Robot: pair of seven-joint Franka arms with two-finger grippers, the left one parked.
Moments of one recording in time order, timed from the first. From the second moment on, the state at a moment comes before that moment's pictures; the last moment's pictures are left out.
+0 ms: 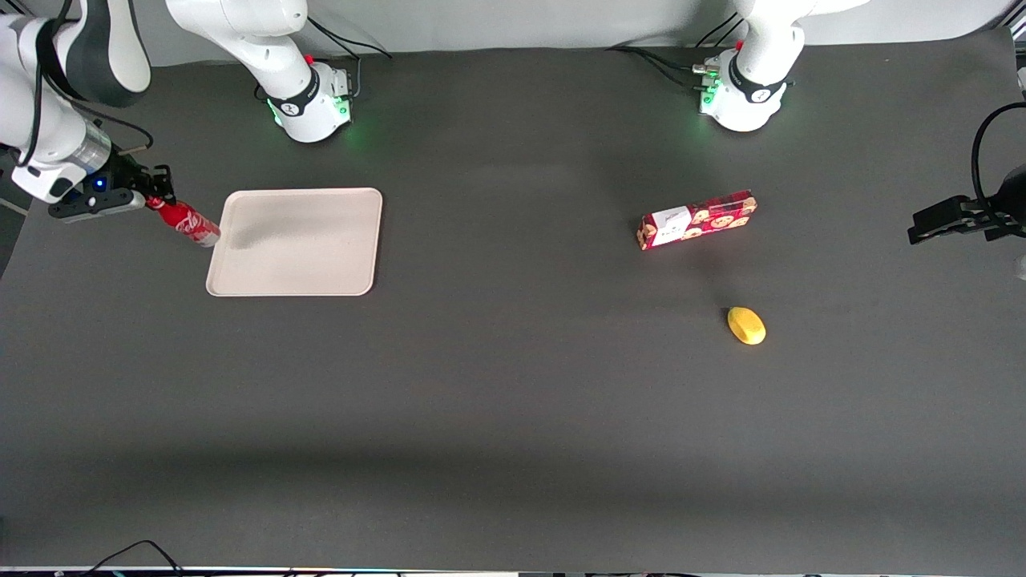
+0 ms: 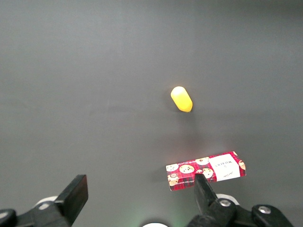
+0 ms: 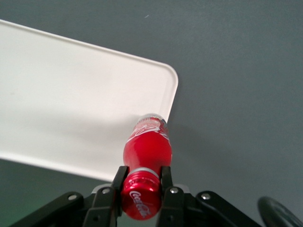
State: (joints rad) arm -0.06 -0.40 -0.26 -2.56 -0.21 2.10 -0.42
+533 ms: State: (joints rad) arm -0.03 -0.23 -0.26 -2.58 -0.14 2.25 -0.42
